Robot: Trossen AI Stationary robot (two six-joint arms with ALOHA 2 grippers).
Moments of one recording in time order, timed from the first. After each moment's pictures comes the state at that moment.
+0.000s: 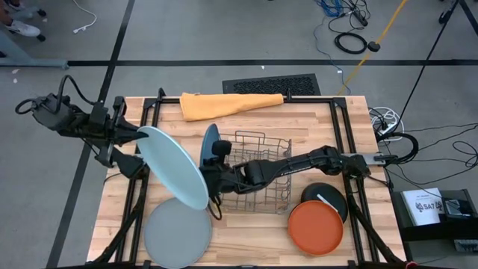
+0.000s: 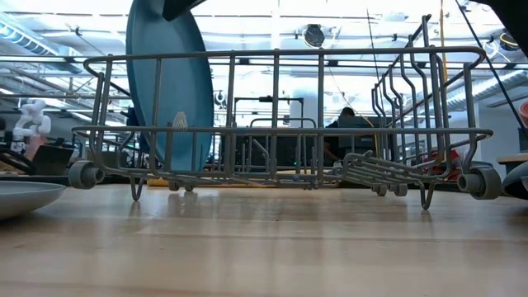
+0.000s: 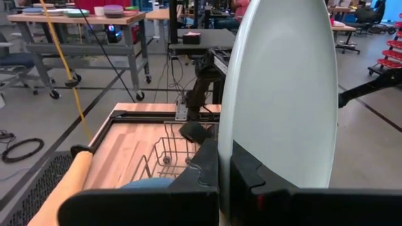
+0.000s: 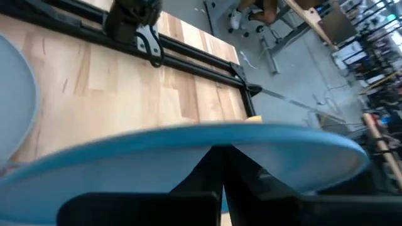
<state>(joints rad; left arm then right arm) -0.61 0.74 1.49 -0.97 -0.56 -0.15 0.25 2.30 2.35 -0.74 0.77 -0.19</state>
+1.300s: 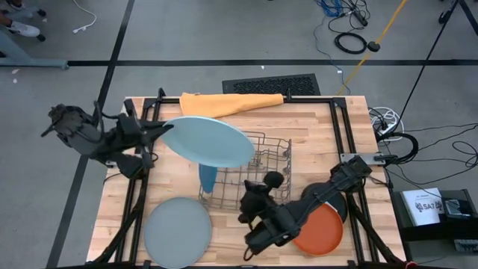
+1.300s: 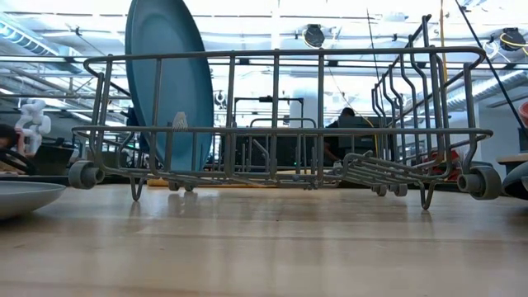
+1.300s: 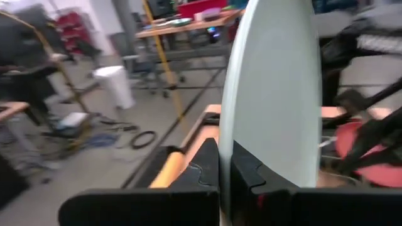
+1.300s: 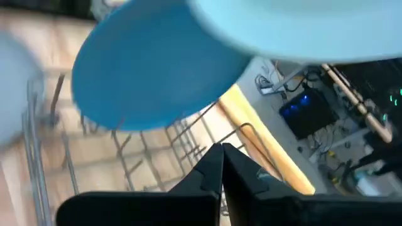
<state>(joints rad) -0.61 0.97 1.49 -0.83 -1.01 -0.07 0.57 2.24 2.35 -1.57 1.14 0.88</state>
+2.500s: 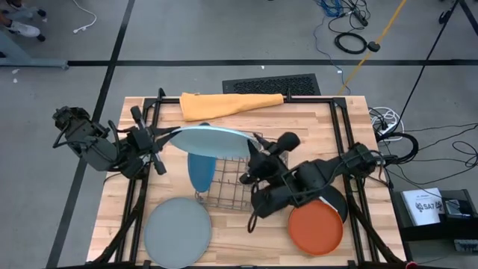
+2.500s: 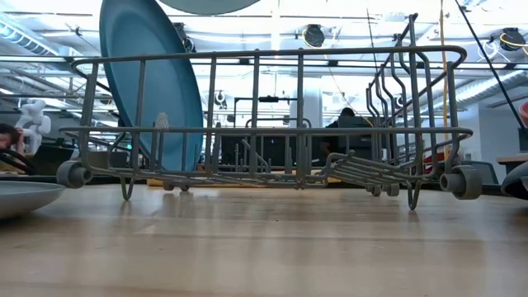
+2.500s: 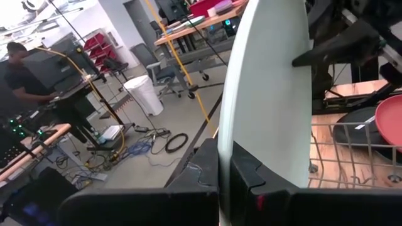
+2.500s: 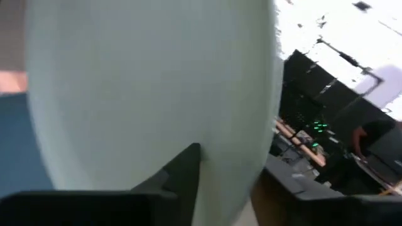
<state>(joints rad) -0.64 1.06 1.49 -0.79 -1.10 0.07 0.44 2.00 2.35 -1.25 1.40 0.35</state>
